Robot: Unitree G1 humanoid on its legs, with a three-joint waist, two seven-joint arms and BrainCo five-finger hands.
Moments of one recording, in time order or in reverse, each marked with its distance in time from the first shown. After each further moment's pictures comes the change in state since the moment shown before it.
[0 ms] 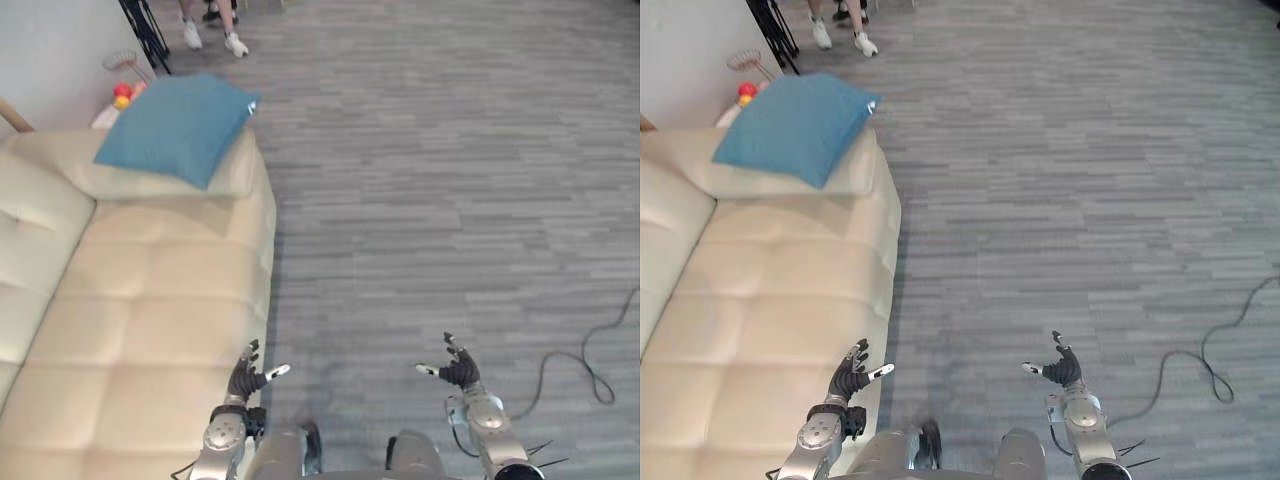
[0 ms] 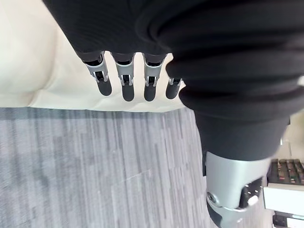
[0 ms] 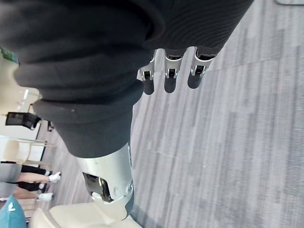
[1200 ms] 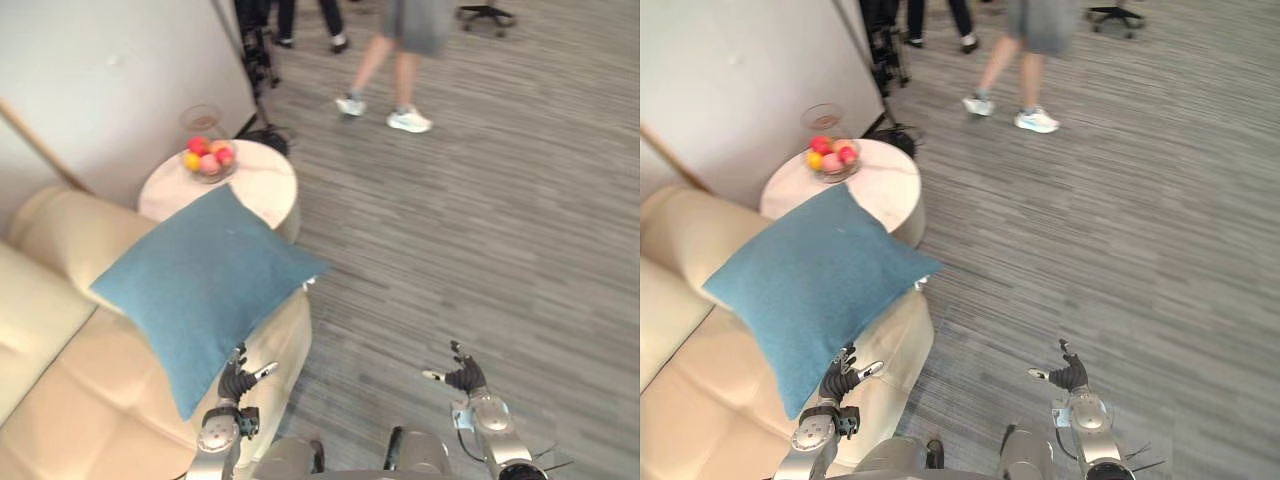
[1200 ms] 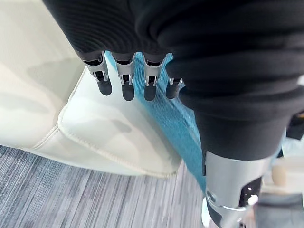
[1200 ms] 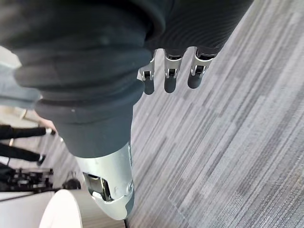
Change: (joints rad) left arm -0.020 -0.040 0.061 0.081 -0.009 0.007 0.004; right arm 0.092 -0.012 -0.058 0.062 0.005 0.012 0.014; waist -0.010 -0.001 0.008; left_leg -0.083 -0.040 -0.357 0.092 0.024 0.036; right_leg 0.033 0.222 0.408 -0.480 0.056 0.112
